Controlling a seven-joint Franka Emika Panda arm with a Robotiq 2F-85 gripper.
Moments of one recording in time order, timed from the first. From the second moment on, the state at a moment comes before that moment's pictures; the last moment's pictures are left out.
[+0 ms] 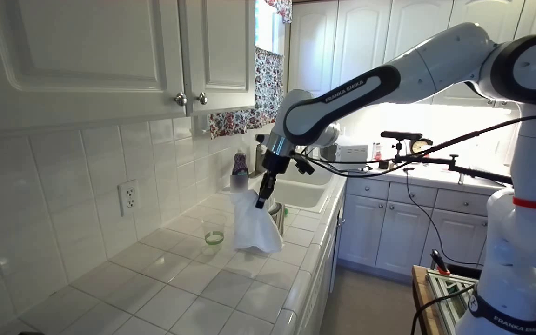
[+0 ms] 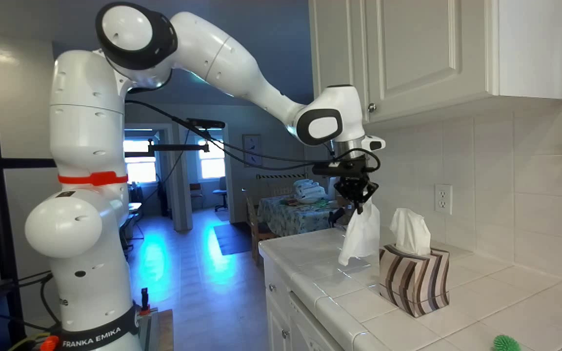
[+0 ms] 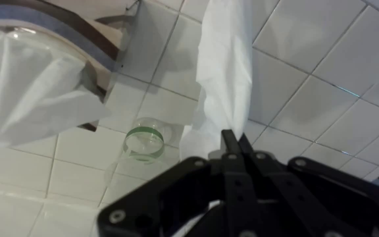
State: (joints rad) arm -0.07 0.09 -0.05 -2.06 0.29 2.41 -0.66
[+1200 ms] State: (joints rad) arm -0.08 0.42 0.04 -2.00 0.15 2.81 -0.62
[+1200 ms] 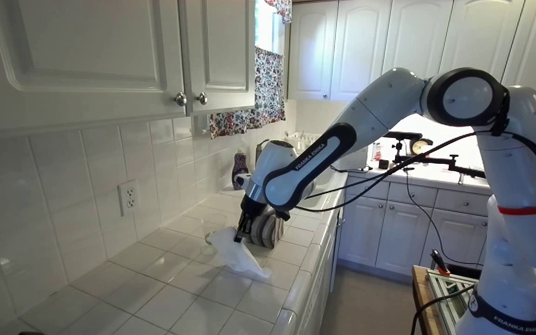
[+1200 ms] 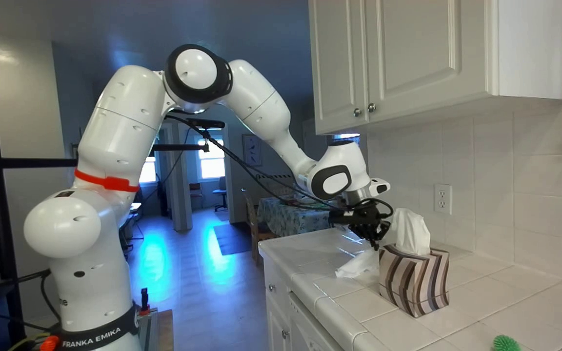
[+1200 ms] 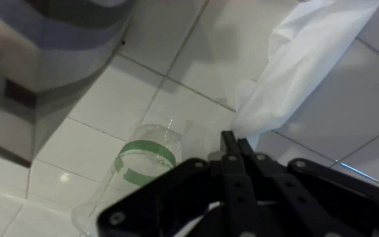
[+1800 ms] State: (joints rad) arm -0.09 0.53 0.06 -1.90 0.06 2.76 -0.55
